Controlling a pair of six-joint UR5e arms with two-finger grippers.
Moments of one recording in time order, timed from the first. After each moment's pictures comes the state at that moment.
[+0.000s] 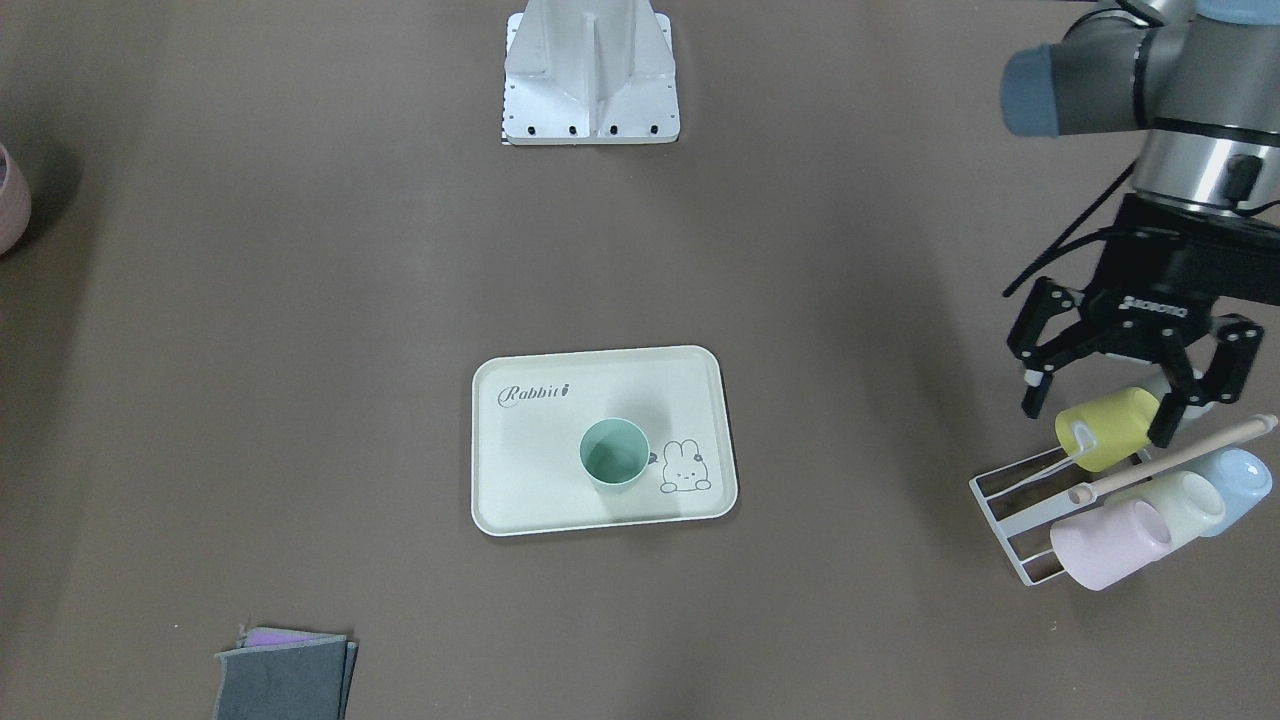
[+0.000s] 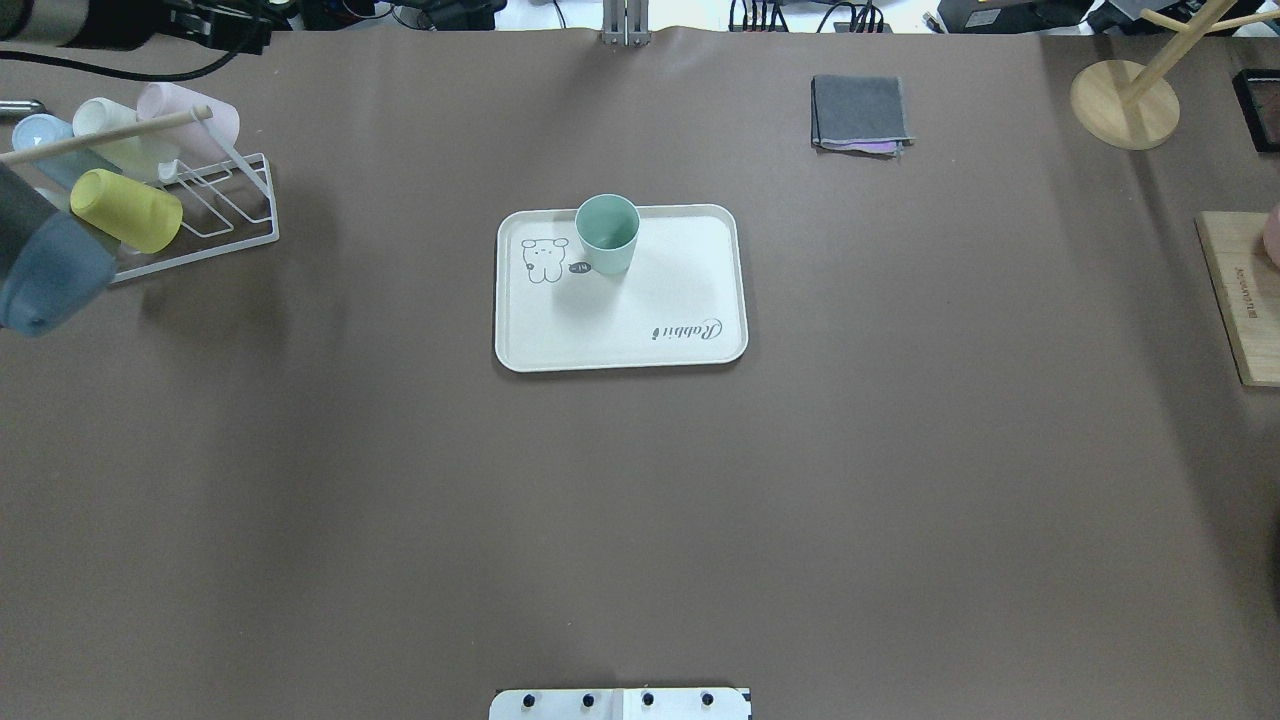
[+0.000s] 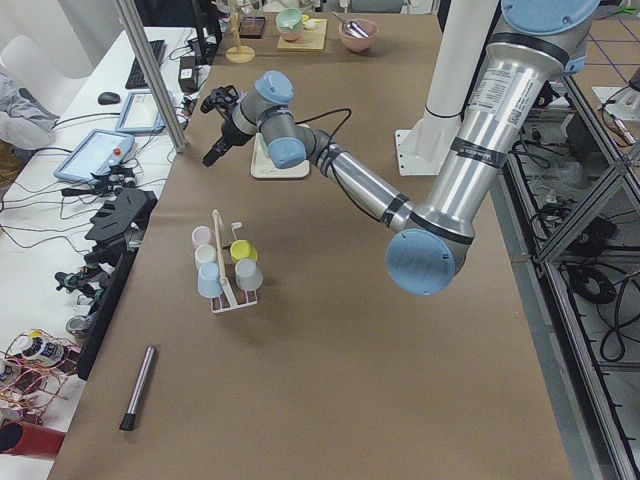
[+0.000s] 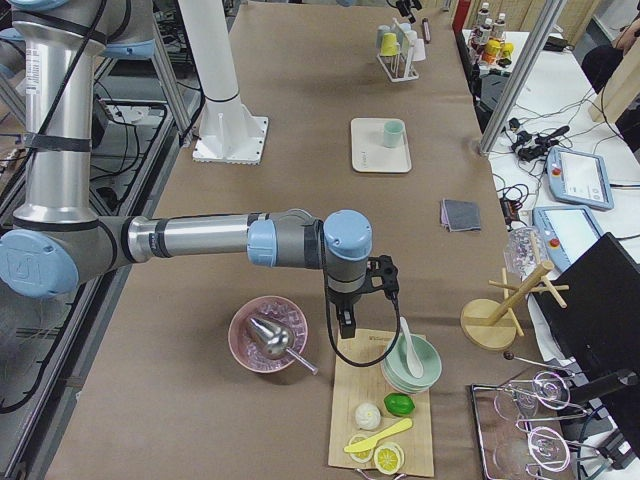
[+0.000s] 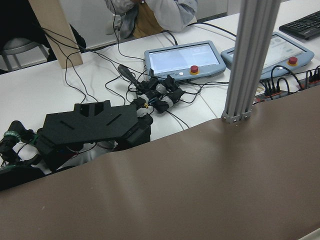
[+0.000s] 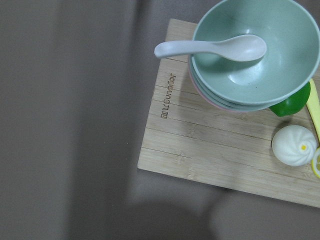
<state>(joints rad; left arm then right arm) -1.14 -1.92 -1.77 -2.12 -1.87 -0.56 1.60 -1.69 1.79 -1.67 2.33 -0.19</state>
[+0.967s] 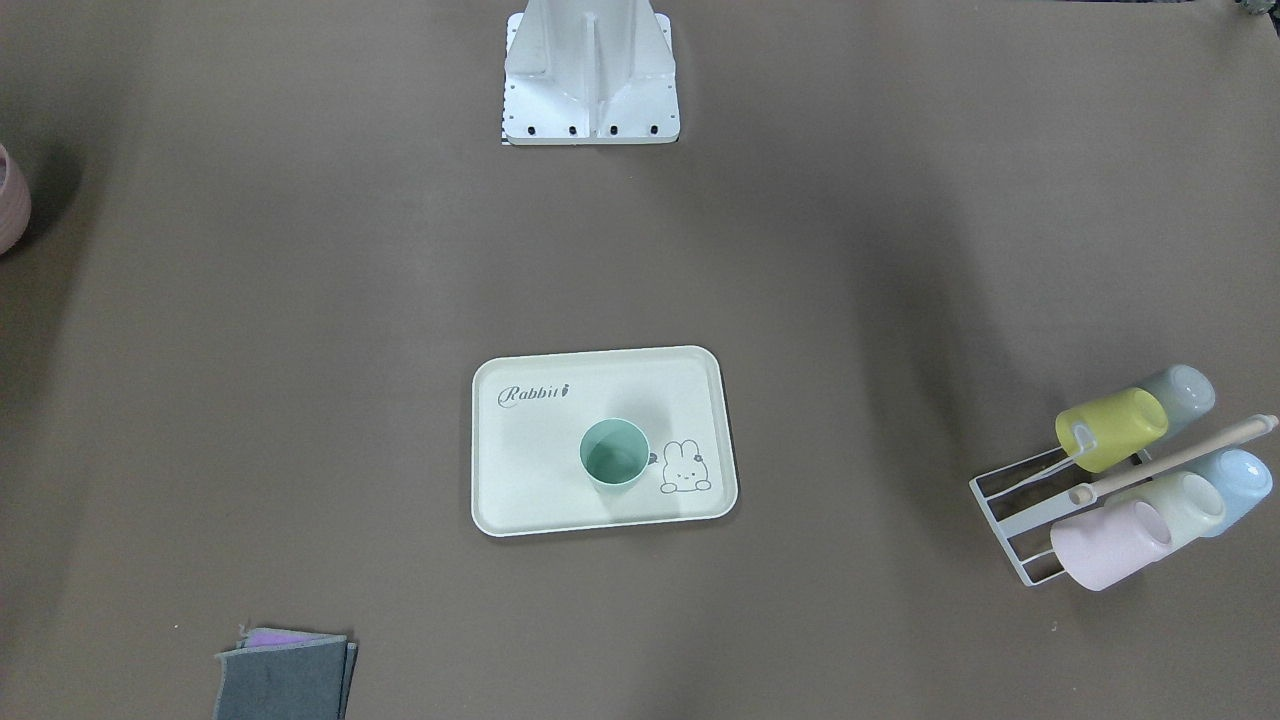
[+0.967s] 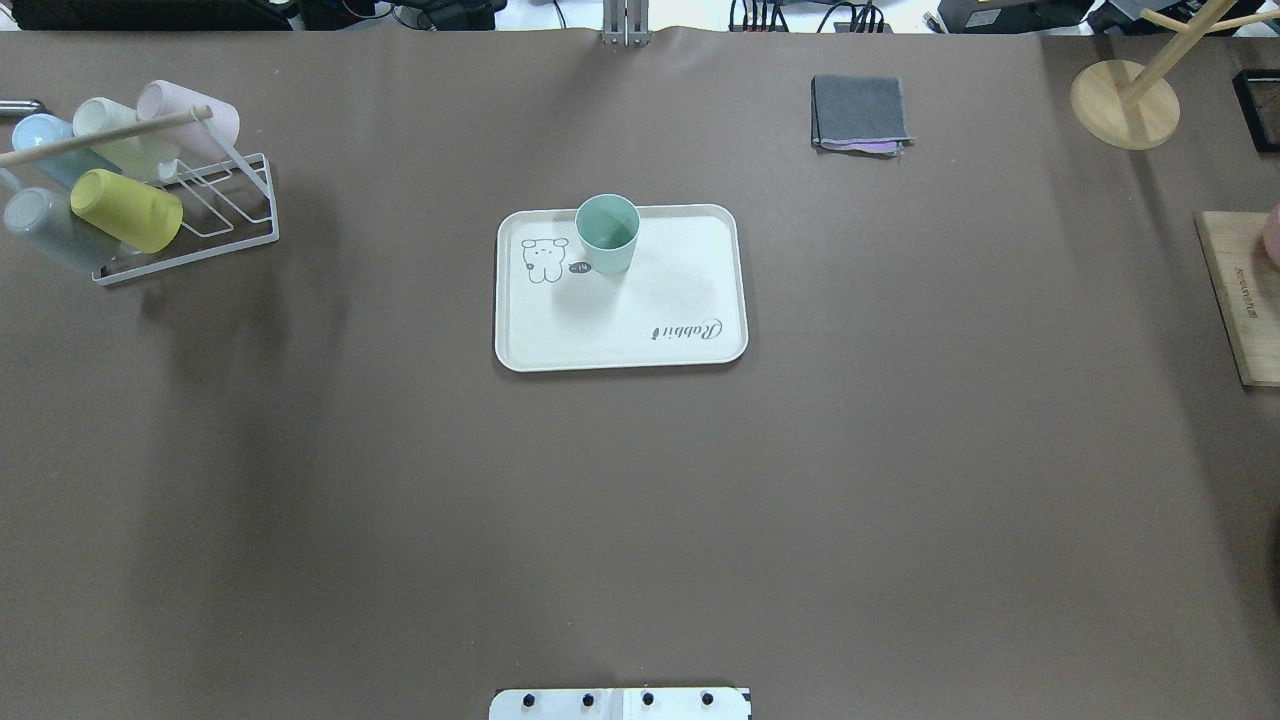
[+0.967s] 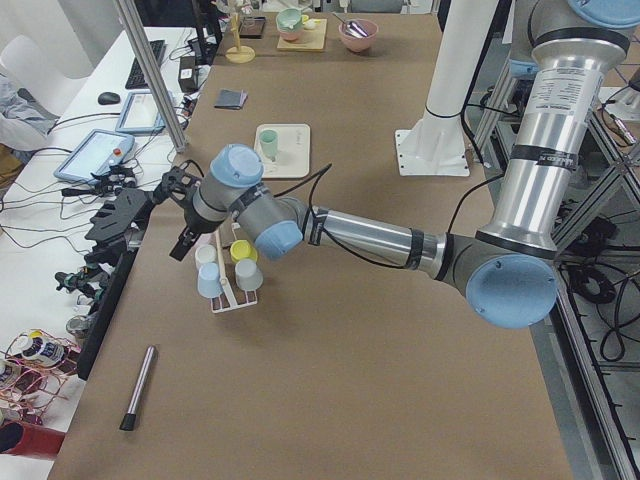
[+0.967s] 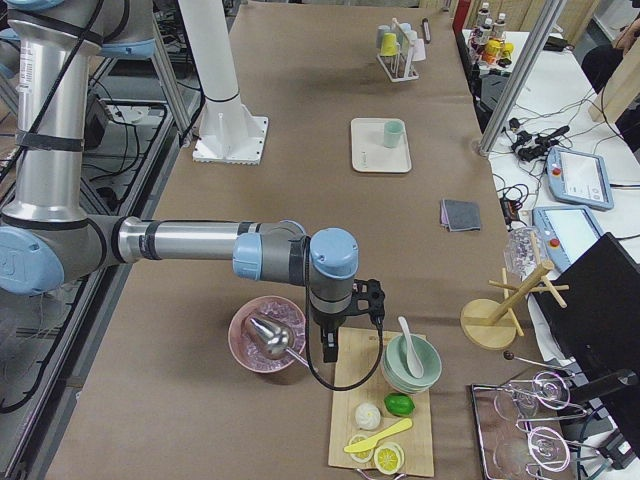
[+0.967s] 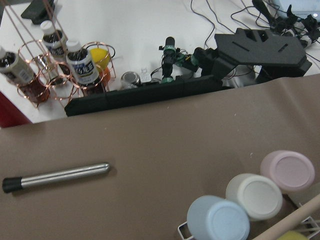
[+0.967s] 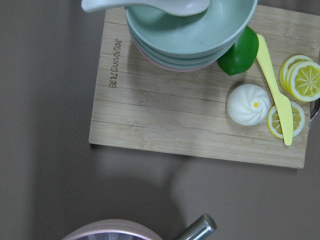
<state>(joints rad) -1.60 -1.72 -1.43 -2.24 -2.38 -0.34 1.64 -1.74 1.78 -1.67 2.26 -0.18</state>
